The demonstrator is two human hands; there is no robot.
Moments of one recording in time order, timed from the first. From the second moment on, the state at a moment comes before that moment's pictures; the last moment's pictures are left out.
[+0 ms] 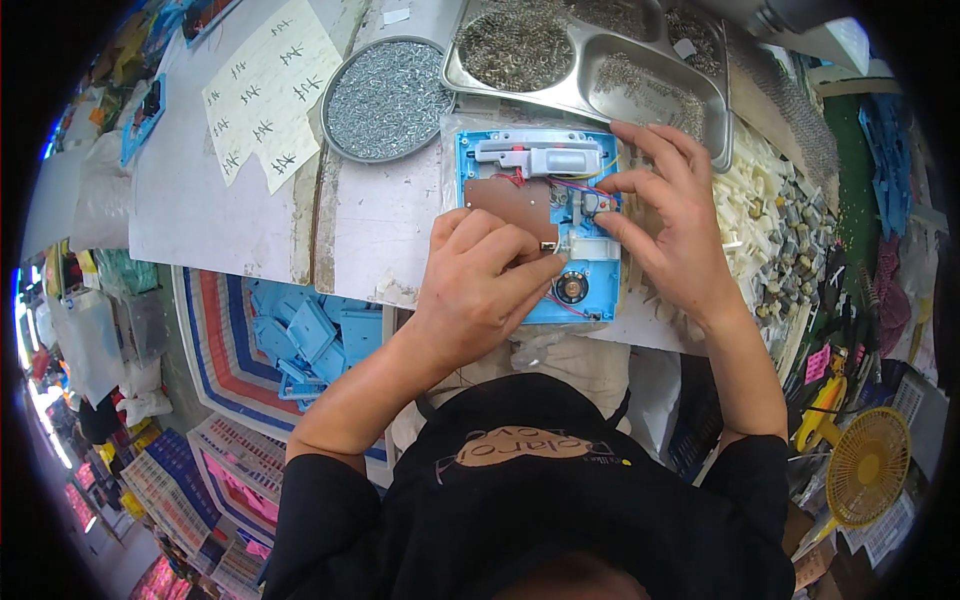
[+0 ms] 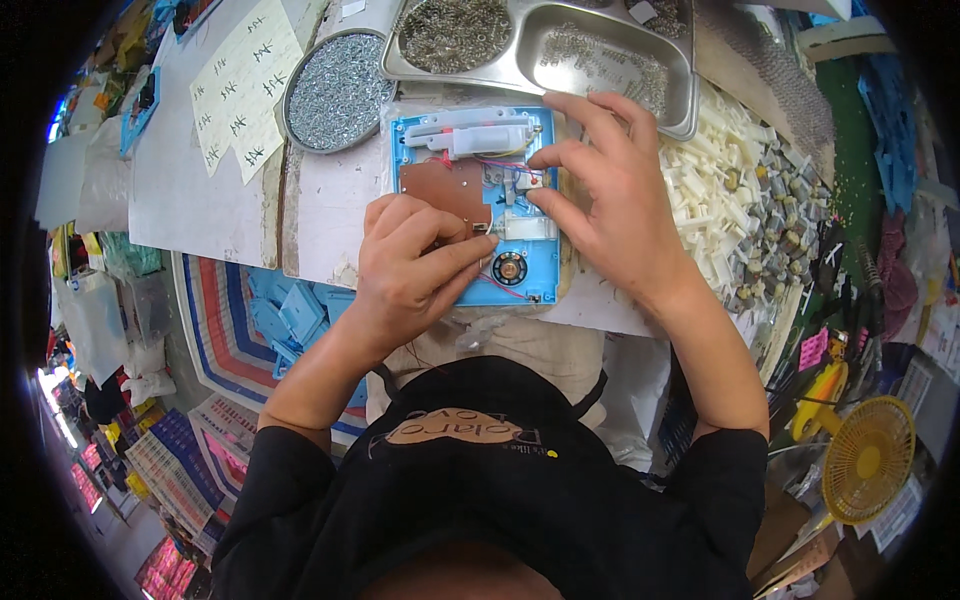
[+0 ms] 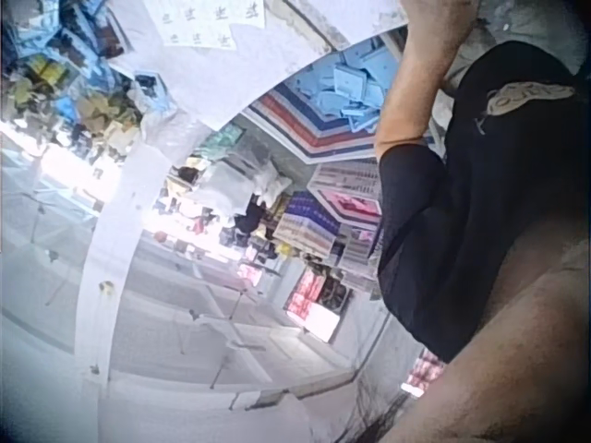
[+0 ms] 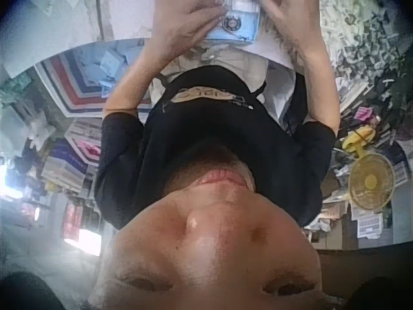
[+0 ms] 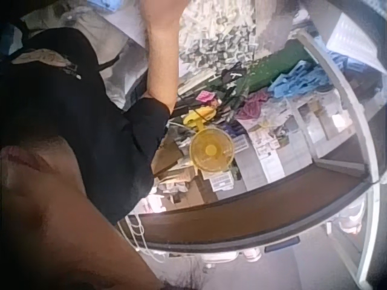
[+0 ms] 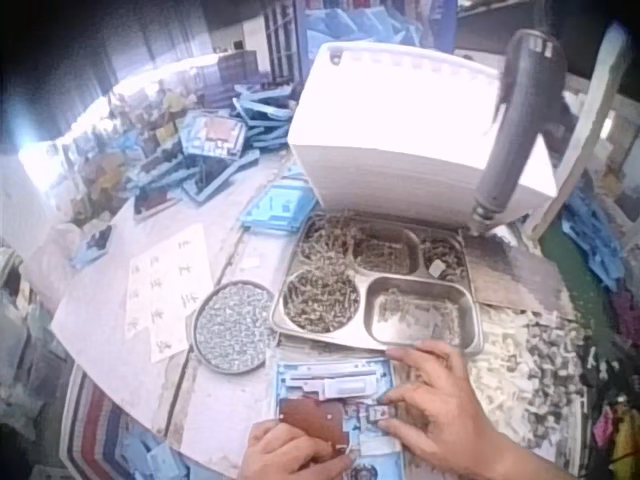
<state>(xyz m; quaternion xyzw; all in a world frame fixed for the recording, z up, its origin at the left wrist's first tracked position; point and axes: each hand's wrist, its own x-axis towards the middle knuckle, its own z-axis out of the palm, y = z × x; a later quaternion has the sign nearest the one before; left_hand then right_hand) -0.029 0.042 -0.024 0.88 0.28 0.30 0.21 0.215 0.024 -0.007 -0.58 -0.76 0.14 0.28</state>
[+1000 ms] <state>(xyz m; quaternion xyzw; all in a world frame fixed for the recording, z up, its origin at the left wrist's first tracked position) -0.018 0.071 -0.017 0.82 0.33 0.36 0.29 0.184 0.030 -0.013 -0.43 -0.81 0.05 0.39</state>
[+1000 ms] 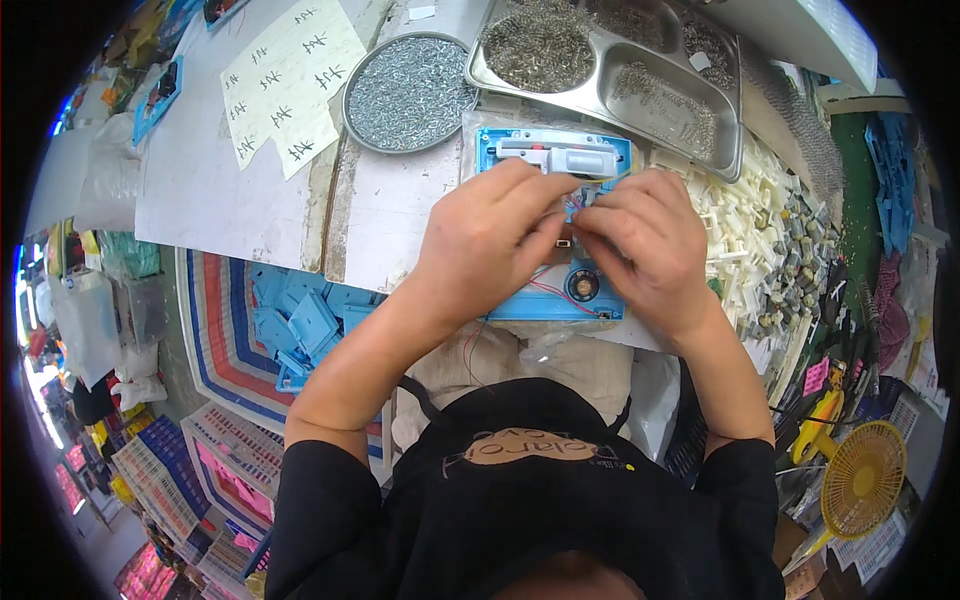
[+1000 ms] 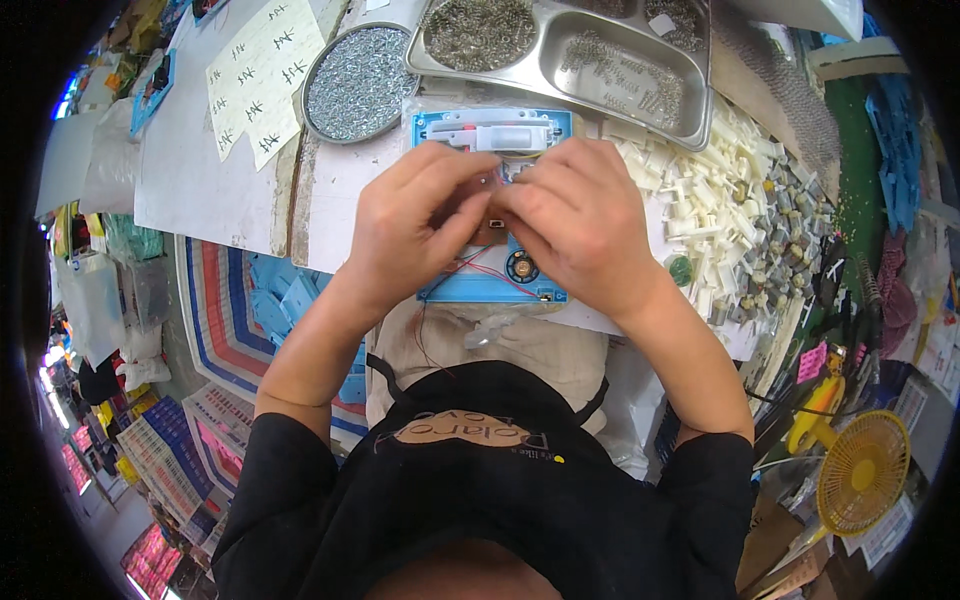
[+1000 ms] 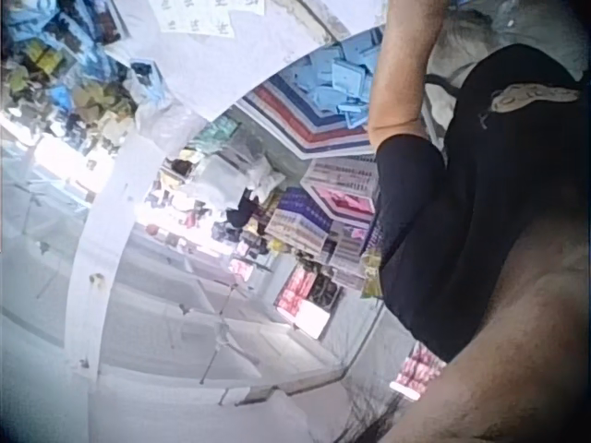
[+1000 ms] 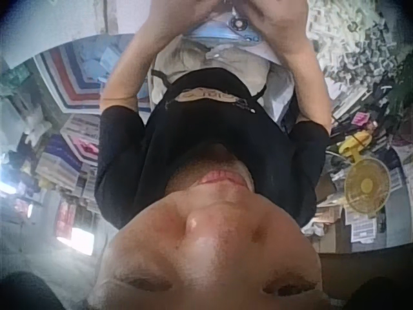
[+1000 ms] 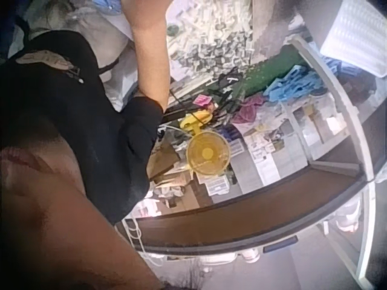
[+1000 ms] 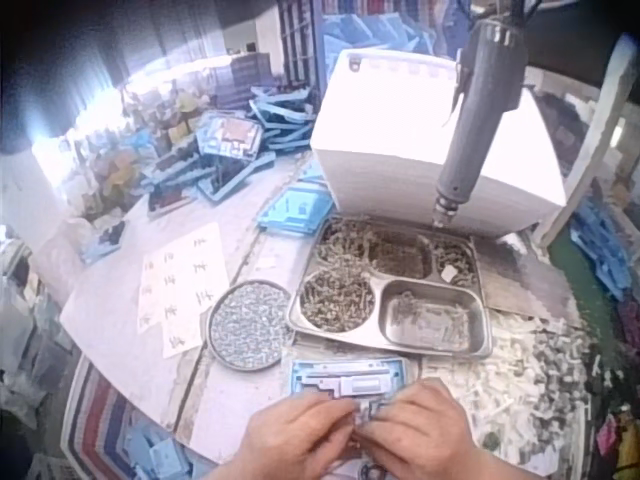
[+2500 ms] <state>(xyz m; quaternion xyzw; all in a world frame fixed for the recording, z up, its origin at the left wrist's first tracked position) 0.008 0.058 0.002 0.73 0.40 0.36 0.43 0.196 0.036 -0.002 -0.52 -0.73 0.14 0.43</state>
